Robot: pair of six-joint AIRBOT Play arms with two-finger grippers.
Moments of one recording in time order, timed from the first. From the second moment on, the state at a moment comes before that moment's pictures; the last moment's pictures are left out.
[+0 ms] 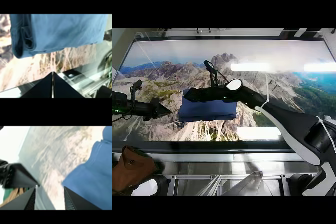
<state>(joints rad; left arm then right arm) 0.37 -1.29 0.90 -2.36 1.37 1.97 0.64 -1.86 1.57 -0.25 0.76 1.00</state>
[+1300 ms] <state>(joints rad) 0.43 -0.62 0.34 -2.41 1.36 2.01 0.10 -1.36 0.71 -0.40 0.94 1.00</state>
